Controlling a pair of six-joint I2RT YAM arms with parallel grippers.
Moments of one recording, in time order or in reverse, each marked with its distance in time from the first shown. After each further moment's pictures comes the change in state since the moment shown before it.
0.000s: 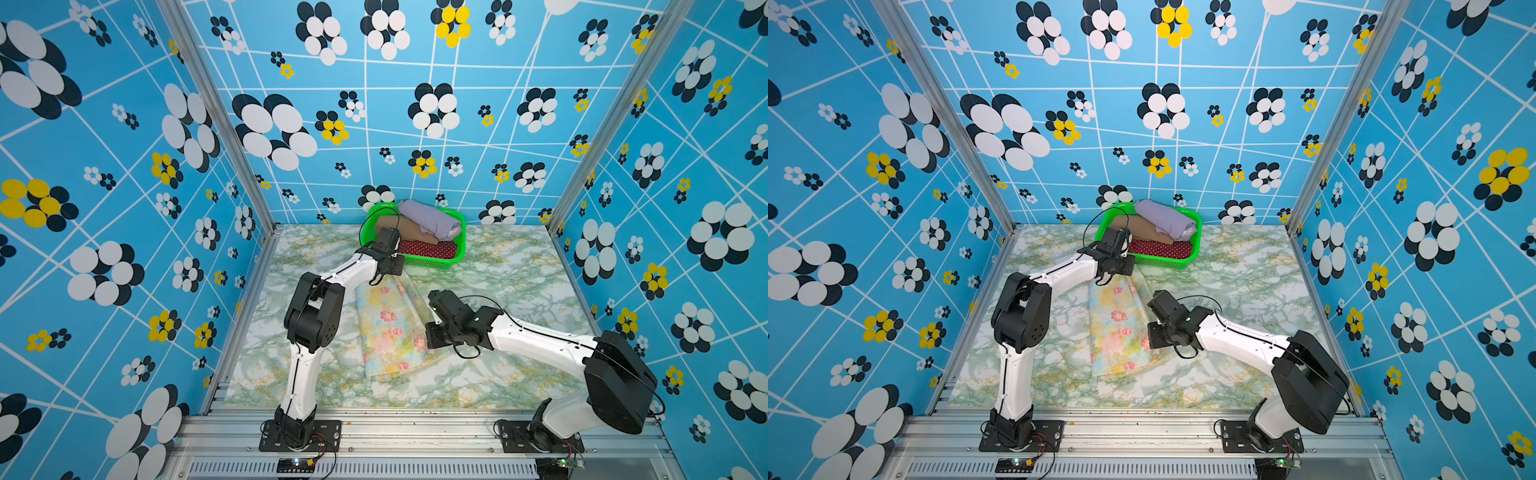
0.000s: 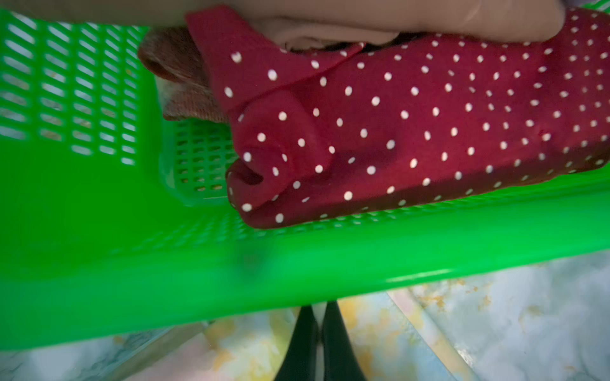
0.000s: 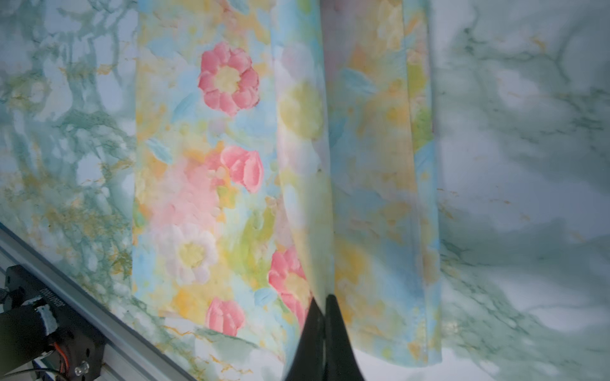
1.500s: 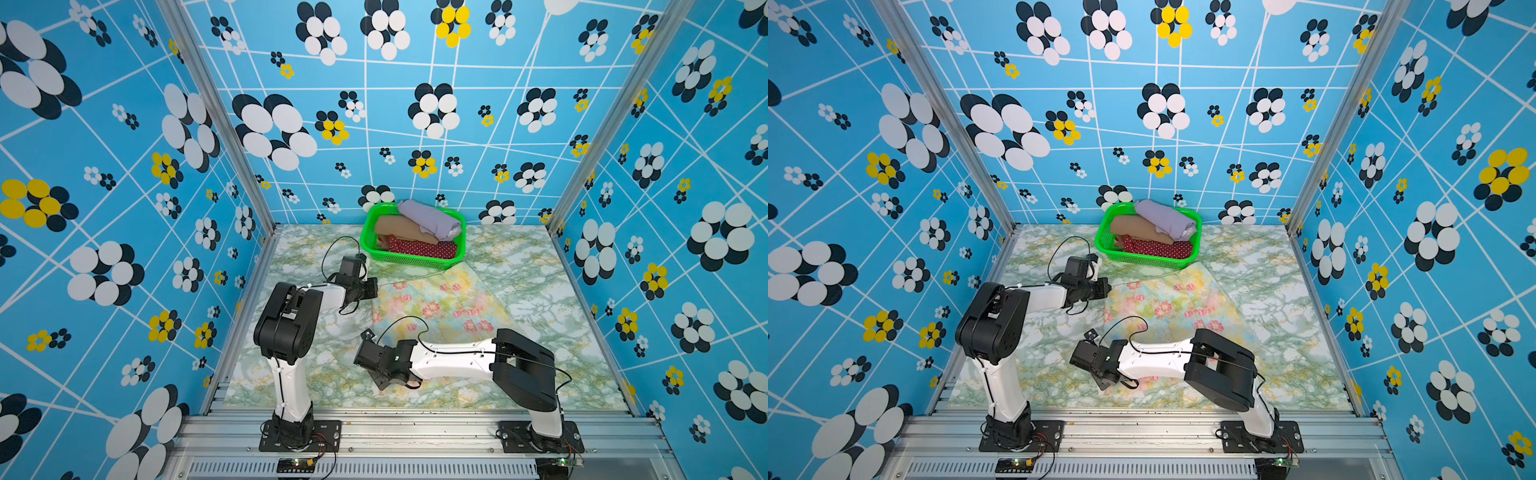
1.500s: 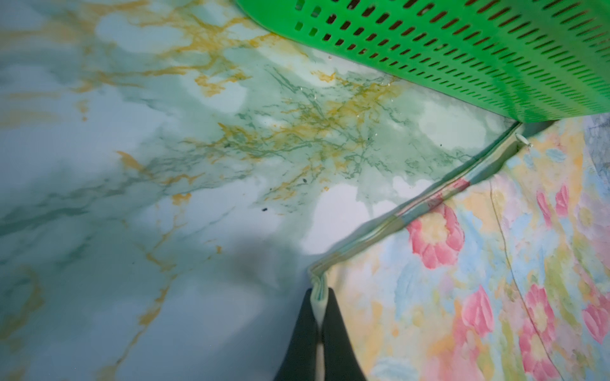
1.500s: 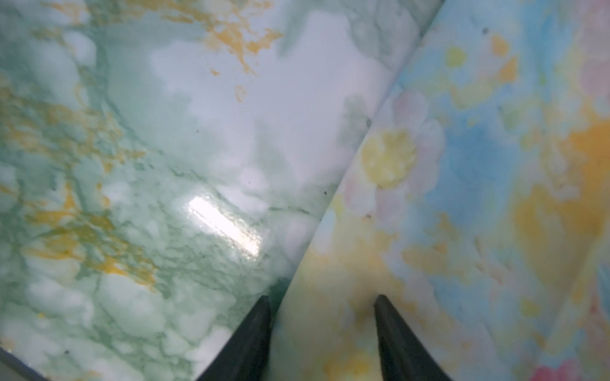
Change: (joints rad) left arm 0.183 -0.236 -0.605 0.436 0.307 -0.171; right arm 0.482 0.481 0.415 -0.114 0.322 0.002
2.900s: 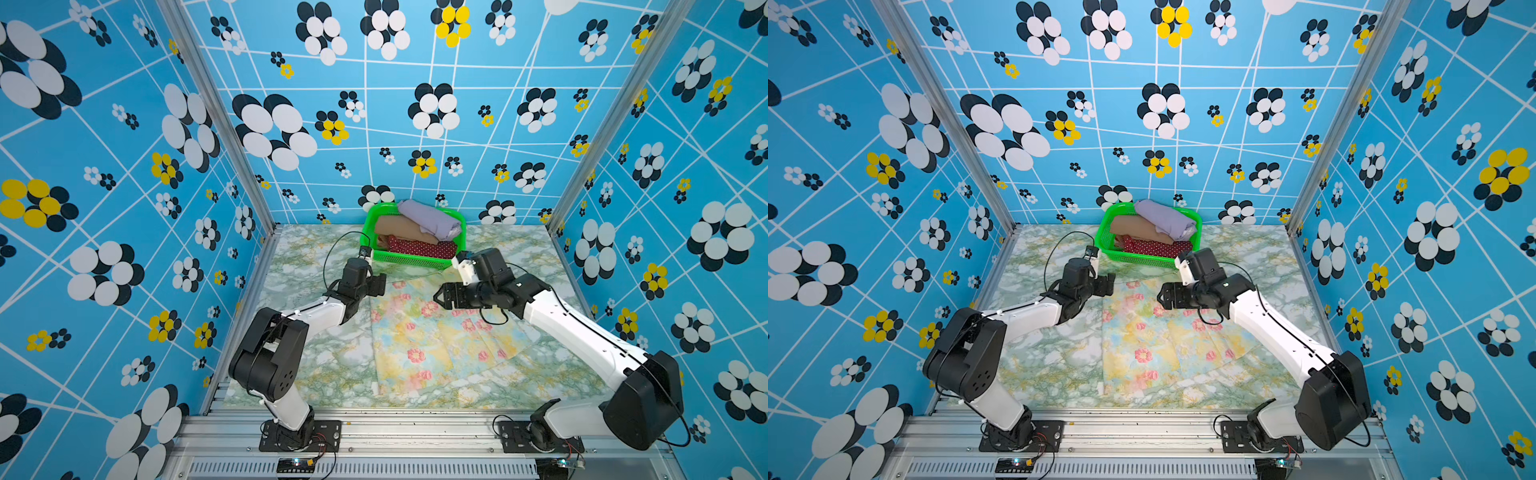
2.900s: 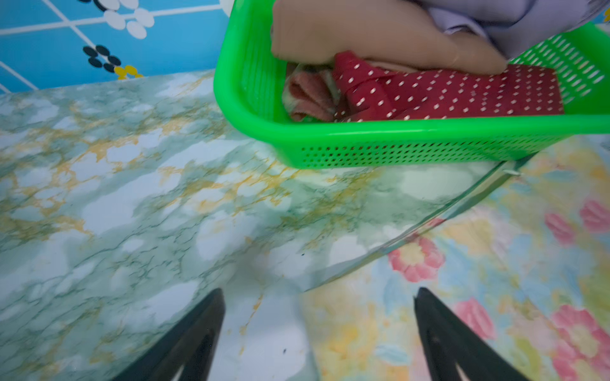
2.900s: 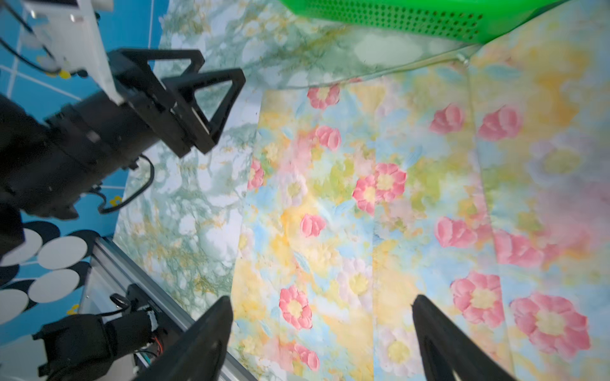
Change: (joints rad) left arm -0.071 -0.256 -0.166 0.148 -0.367 0.199; right arm -0.679 -0.608 -0.211 -0.050 -0.466 -0.154
